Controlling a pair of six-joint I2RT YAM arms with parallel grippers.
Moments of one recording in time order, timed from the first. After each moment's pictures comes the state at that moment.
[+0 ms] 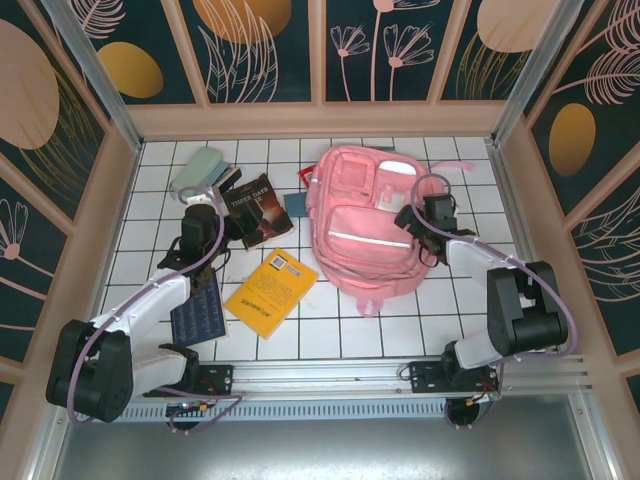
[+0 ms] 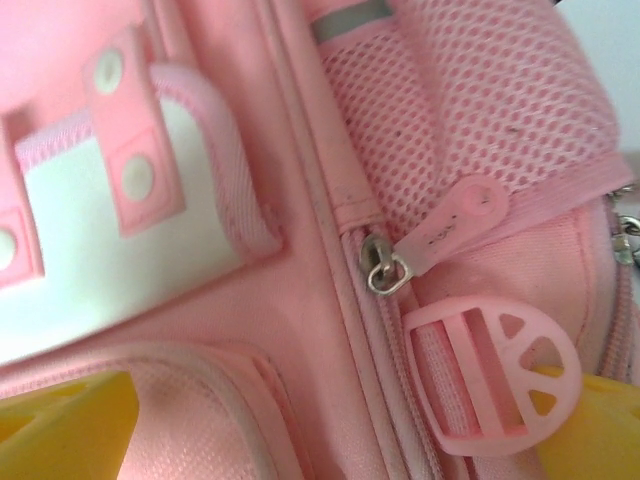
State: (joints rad) left arm -0.31 1.19 0.59 0.18 0.03 -0.67; right arm 0.21 1.48 0.73 -0.09 0.08 0.74
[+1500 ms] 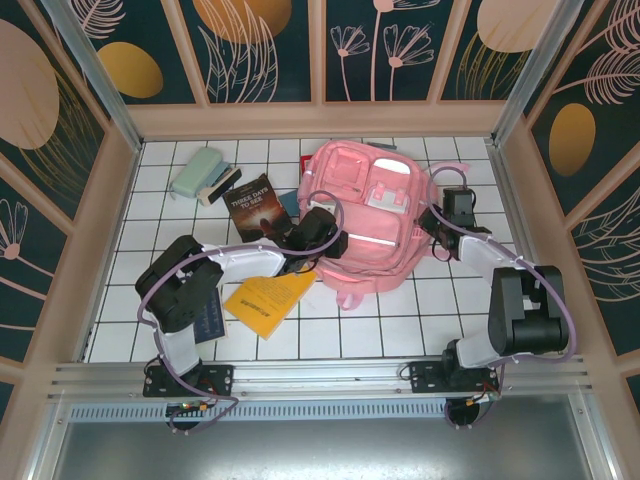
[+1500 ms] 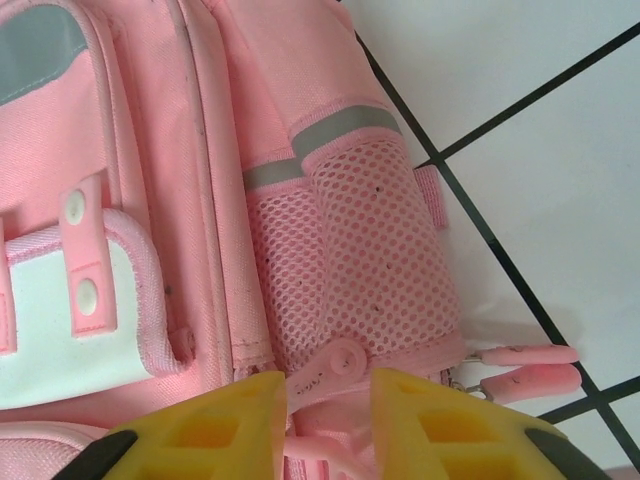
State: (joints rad) left arm -0.84 1.84 1.06 0.07 -0.09 -0.60; right arm 0.06 1.46 0.75 -0.07 -0.02 0.63
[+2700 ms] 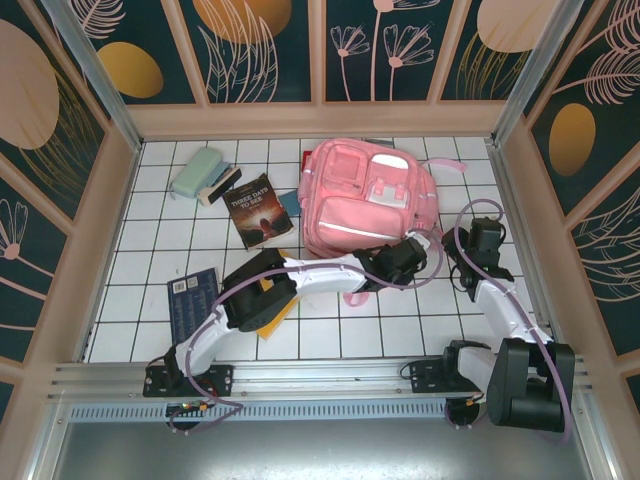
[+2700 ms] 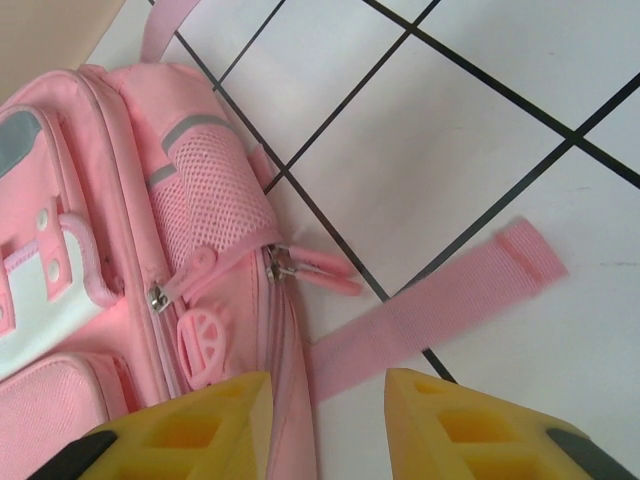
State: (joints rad) left arm -1.15 2.32 1.73 -0.23 -0.32 -0.25; right arm -0.09 1.07 0.47 -0.08 -0.04 0.72
